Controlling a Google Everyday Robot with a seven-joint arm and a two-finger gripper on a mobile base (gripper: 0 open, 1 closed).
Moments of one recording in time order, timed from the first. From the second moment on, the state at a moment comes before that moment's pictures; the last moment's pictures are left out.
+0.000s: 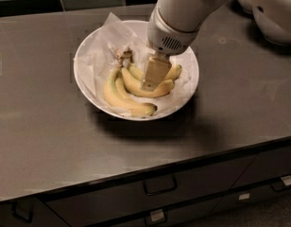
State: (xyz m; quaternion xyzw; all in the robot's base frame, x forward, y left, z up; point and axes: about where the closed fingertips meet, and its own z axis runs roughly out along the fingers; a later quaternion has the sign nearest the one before) arm 0.527 -0.024 0.949 -0.65 0.72 0.00 0.24
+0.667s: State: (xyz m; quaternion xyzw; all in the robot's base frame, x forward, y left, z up) arm 0.507 0.004 0.933 -0.66 0.72 0.03 0.22
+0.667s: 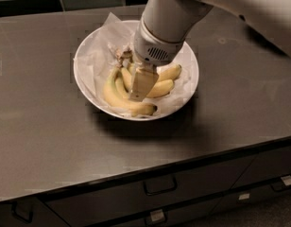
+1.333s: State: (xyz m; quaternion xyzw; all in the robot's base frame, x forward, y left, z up) arm 0.469 0.010 0.917 -0.65 0.73 0.06 0.20
